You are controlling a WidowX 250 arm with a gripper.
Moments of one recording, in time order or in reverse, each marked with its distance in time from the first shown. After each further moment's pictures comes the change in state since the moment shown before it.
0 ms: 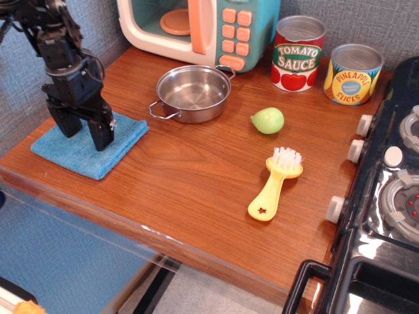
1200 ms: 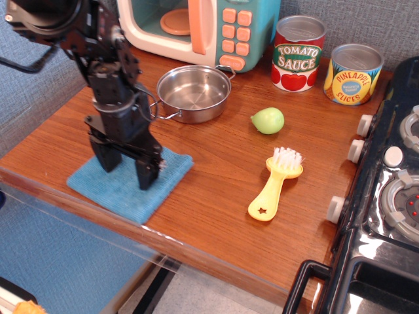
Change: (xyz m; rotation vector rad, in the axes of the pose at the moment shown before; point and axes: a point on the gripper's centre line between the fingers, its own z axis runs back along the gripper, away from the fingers) arm -0.029 -0.114 0.000 -0.037 0.072 -0.083
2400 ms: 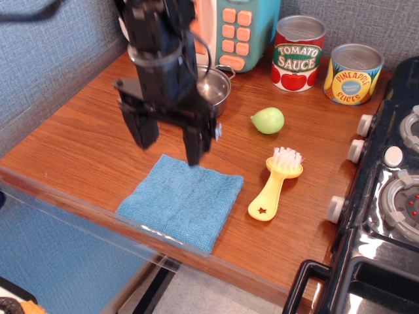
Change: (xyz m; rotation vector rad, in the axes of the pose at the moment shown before) arm 0.004 -0.052 0.091 0.033 -0.097 0.084
